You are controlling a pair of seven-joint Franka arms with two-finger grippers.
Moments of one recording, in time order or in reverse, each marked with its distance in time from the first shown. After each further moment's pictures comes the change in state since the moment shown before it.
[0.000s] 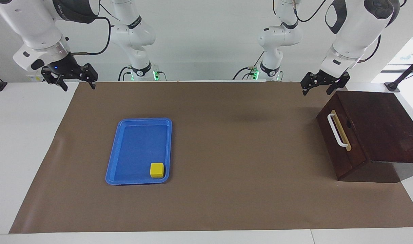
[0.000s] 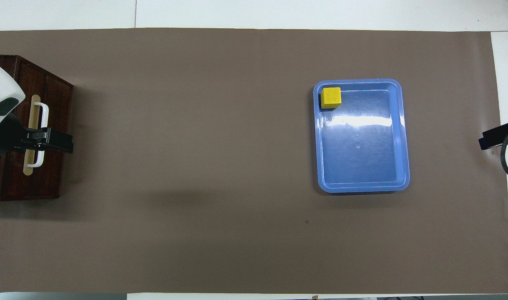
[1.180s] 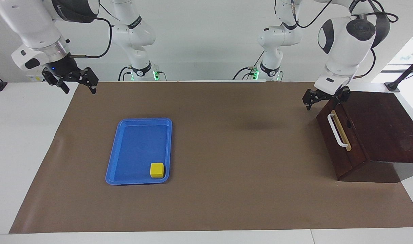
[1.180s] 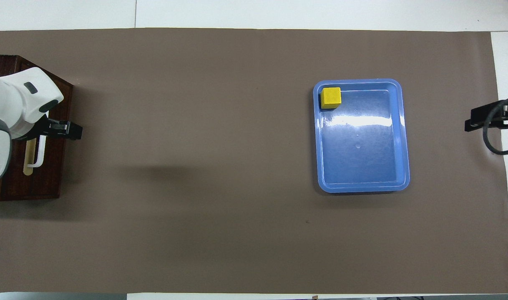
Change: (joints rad) left arm -0.021 0.108 -0.007 -0.113 0.297 0.249 -0.015; right arm 0.001 0.015 0.001 -0.035 0.128 0.099 0.402
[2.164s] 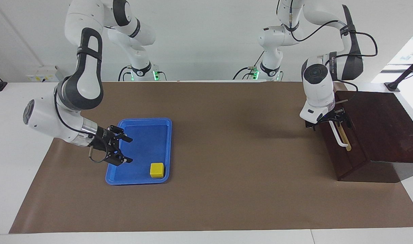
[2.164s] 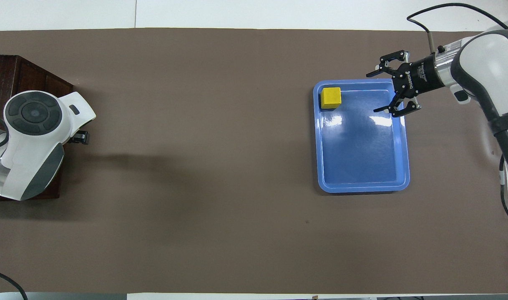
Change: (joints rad) left arm 0.007 0.041 0.010 -0.211 0.328 0.247 -0.218; right arm 0.005 0.524 0.006 0.151 0.614 0.234 0.909
